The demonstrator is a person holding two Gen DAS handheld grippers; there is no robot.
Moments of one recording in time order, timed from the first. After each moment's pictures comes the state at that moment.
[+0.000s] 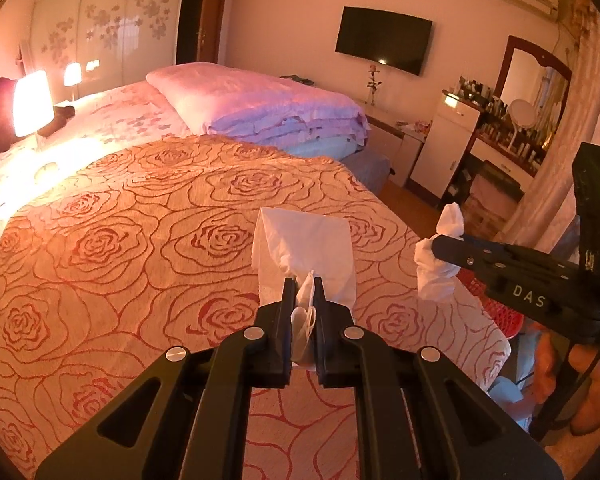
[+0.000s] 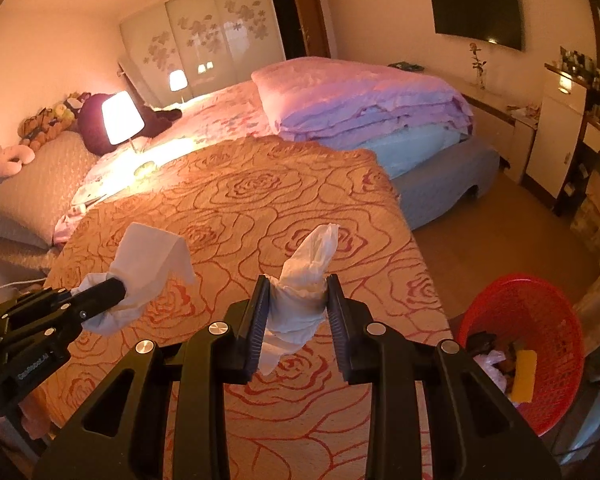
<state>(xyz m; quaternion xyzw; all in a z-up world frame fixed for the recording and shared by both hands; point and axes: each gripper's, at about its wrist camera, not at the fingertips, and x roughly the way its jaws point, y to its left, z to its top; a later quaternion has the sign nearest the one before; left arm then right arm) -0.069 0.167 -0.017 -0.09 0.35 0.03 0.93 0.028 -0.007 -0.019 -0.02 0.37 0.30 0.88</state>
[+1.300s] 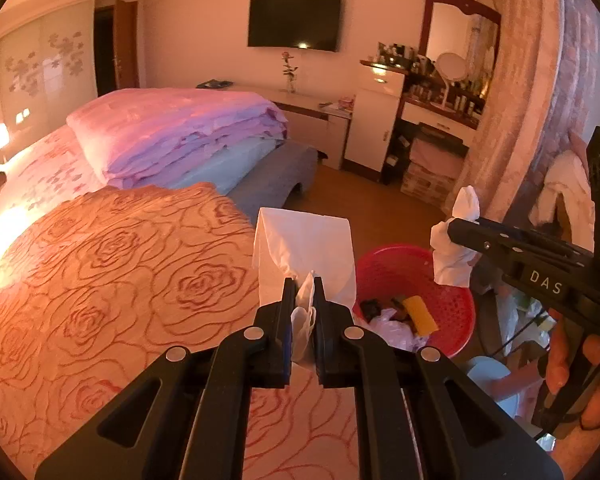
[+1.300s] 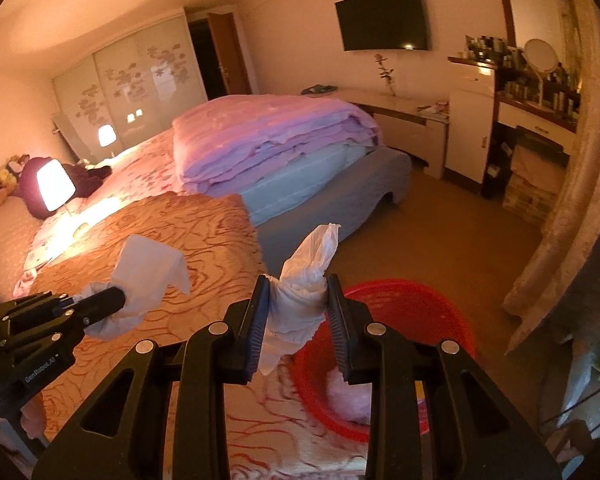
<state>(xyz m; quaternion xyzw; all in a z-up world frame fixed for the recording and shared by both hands) 0.013 0.034 0.001 -0.01 0.36 -0.09 0.93 0.047 -0.155 -0.002 0.04 0.34 0.17 0.93</state>
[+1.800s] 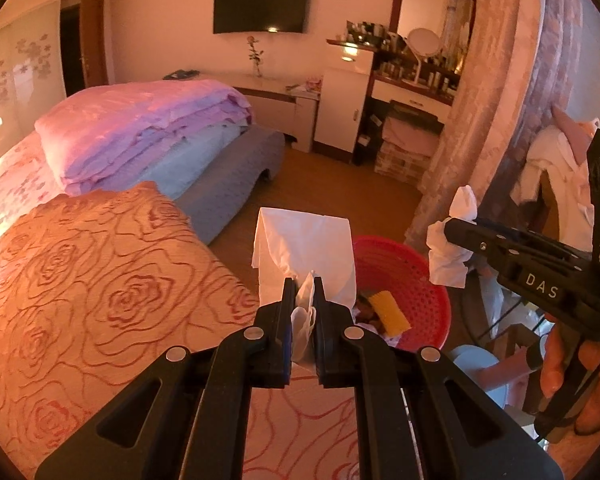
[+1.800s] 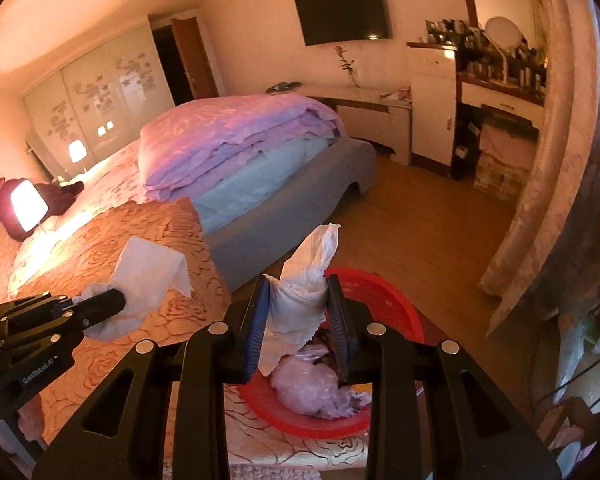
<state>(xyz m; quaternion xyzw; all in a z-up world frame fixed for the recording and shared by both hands) 0.045 -0.028 -0.018 0.01 0.38 -0.14 0.91 0.055 -0.210 -0.026 0.07 0.35 0.12 0.93</state>
